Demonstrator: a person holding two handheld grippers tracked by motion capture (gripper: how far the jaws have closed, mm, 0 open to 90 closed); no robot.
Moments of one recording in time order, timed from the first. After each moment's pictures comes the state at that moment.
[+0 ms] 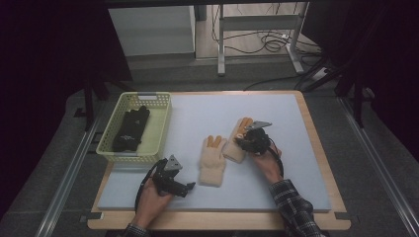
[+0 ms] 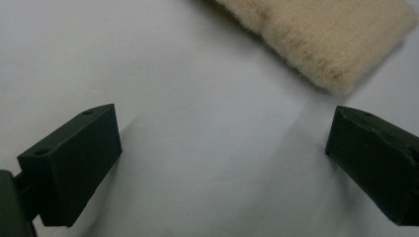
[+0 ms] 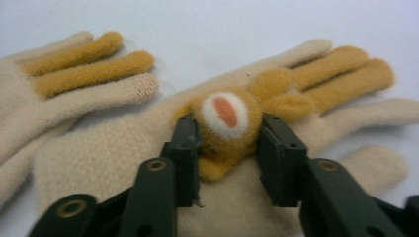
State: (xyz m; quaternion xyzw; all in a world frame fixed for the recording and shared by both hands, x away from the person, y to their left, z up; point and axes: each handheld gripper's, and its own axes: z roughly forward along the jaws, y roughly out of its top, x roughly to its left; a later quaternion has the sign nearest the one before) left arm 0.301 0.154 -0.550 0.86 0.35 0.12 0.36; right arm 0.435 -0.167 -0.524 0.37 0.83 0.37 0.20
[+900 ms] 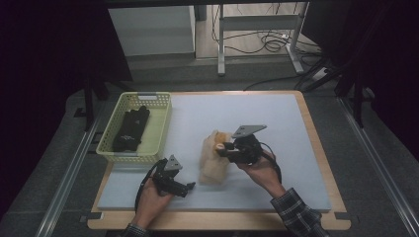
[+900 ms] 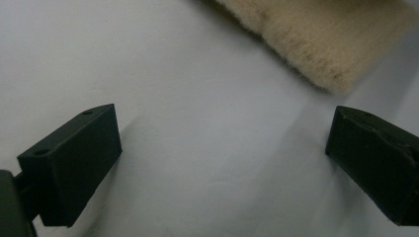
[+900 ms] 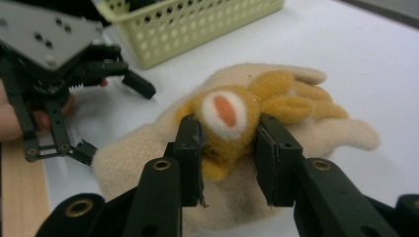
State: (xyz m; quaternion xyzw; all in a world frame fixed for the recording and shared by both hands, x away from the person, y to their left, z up) left arm 0.301 0.153 -0.550 0.86 0.35 0.13 0.36; right arm 0.362 -0.117 -0.456 0.25 0.86 0.43 0.09
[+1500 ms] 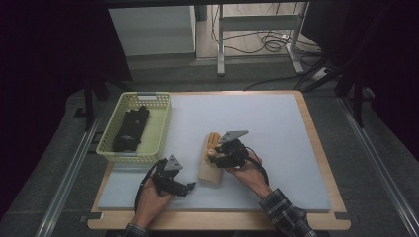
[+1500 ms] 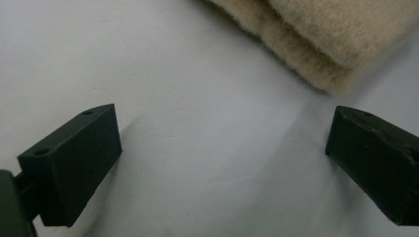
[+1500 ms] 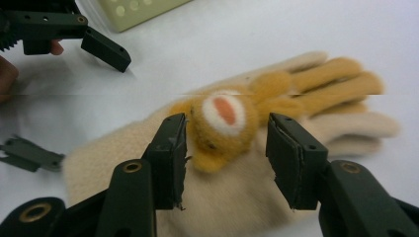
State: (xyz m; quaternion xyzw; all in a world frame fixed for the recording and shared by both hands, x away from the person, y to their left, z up) left arm 0.301 0.154 -0.550 0.86 0.35 0.12 0.36; right arm 0.375 -0.097 -0.495 0.26 0.87 0.40 0.09
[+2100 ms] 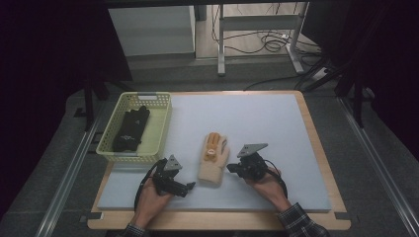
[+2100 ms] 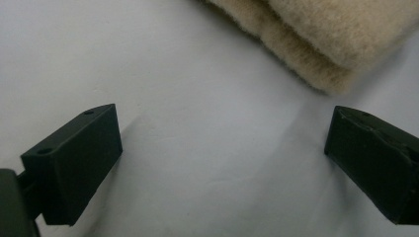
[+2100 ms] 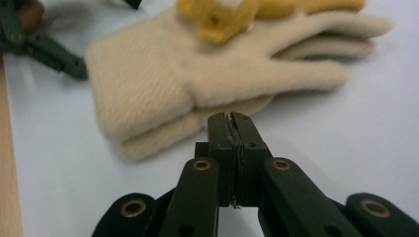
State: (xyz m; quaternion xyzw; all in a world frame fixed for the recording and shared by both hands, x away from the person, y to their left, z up) left arm 0.300 0.154 -0.550 0.85 0.35 0.13 0.36; right arm 0.346 -0.148 -0.518 0.25 0.88 0.39 0.07
